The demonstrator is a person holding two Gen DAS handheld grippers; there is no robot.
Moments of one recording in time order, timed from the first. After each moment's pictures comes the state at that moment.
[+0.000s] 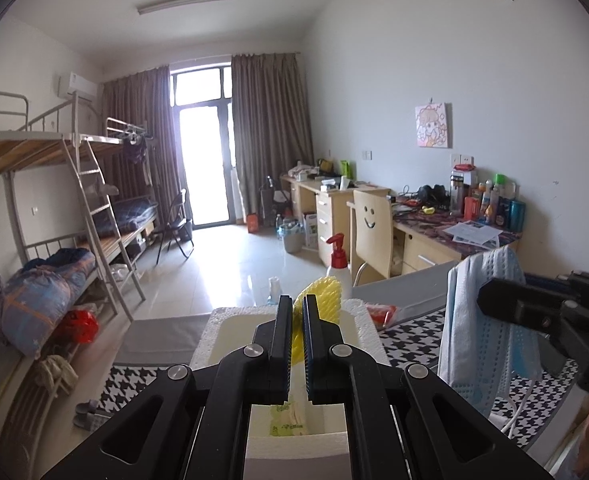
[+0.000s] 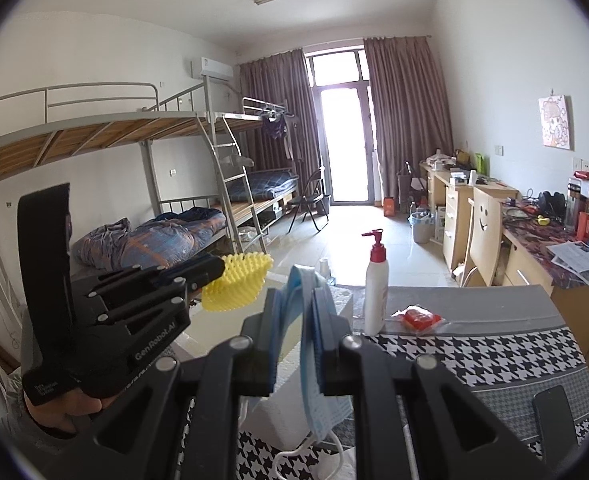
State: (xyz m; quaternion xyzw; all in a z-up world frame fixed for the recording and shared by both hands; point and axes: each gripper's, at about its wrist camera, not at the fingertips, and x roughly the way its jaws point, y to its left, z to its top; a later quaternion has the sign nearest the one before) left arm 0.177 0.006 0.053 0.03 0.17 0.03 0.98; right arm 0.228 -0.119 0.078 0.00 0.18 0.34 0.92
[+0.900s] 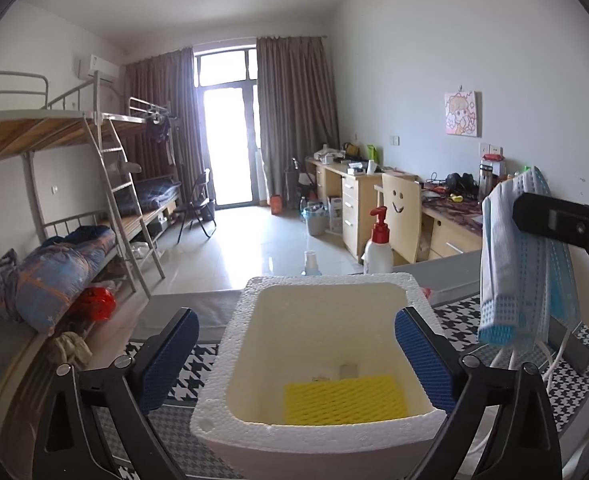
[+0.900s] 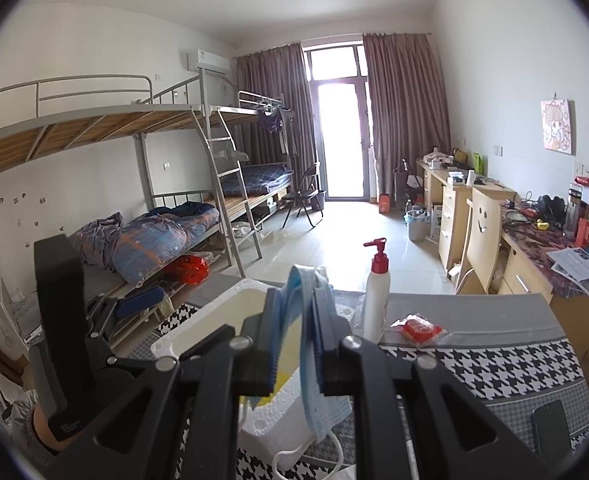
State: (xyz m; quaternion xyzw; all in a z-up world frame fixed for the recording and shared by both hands) left arm 0.184 0.035 0.034 0.01 0.20 0.08 0.98; right arm 0.244 -0.096 0.093 -0.01 0.18 0.33 0.93
